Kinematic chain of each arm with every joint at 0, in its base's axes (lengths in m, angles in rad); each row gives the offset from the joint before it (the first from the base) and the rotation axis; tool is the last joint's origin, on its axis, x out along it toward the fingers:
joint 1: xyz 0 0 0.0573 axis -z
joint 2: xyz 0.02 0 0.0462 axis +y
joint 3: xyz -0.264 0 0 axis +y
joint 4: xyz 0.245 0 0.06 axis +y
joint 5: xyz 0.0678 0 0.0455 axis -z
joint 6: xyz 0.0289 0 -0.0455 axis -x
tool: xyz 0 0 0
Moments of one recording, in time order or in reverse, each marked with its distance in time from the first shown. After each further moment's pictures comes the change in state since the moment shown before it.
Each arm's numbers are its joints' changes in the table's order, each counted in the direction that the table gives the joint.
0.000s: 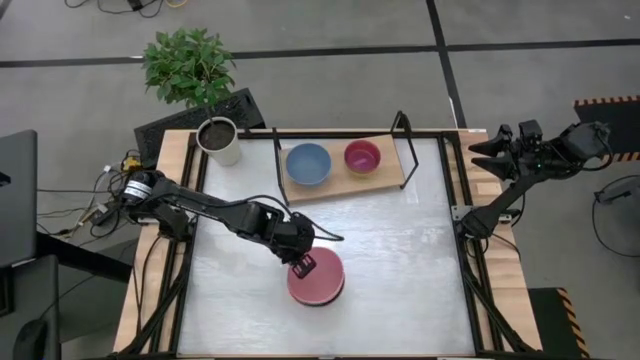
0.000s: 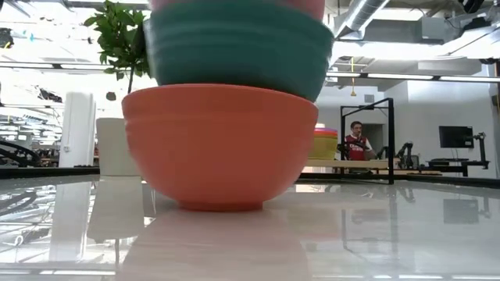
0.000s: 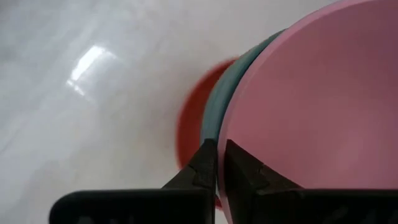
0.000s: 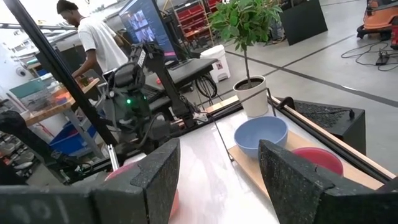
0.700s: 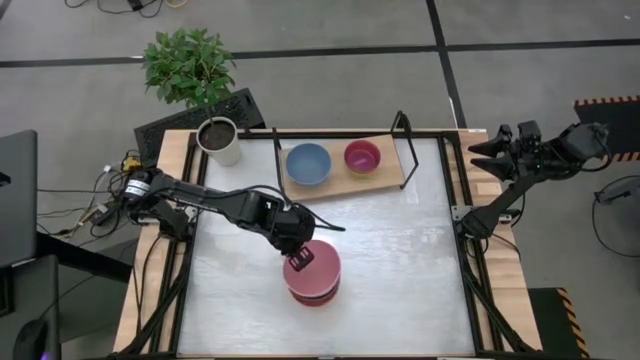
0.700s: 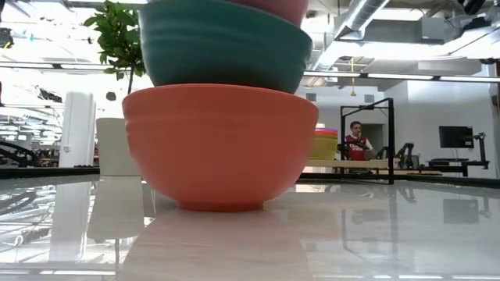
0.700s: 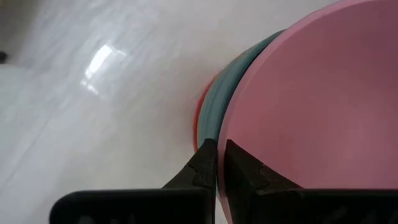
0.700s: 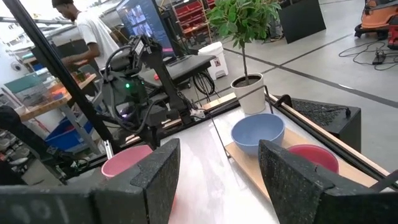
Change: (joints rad) left arm -0.034 0.008 -0.102 0.149 0.032 -0.097; right arm 0.000 0.000 0.000 0.024 0.001 -0.002
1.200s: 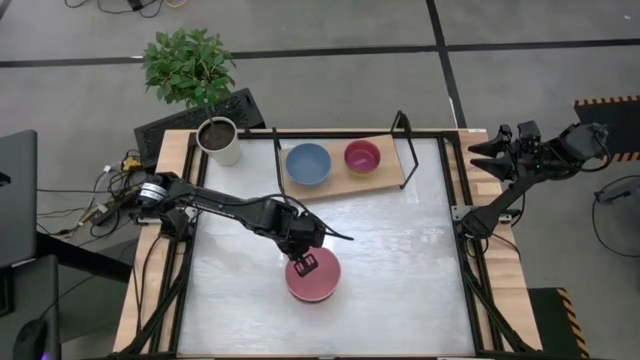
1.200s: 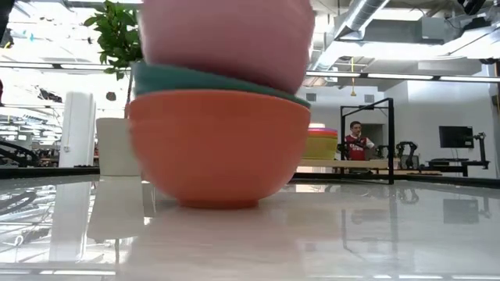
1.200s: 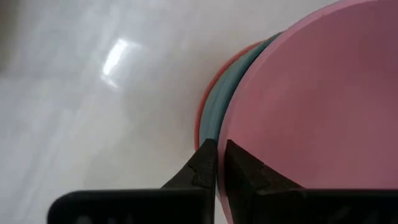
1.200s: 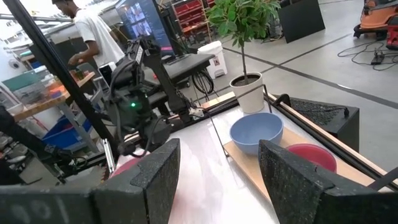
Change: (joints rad) left arm -0.014 0.104 0.002 -0.012 -0.009 -0.099; right arm 0.000 -0.001 0.000 0.006 0.000 0.002
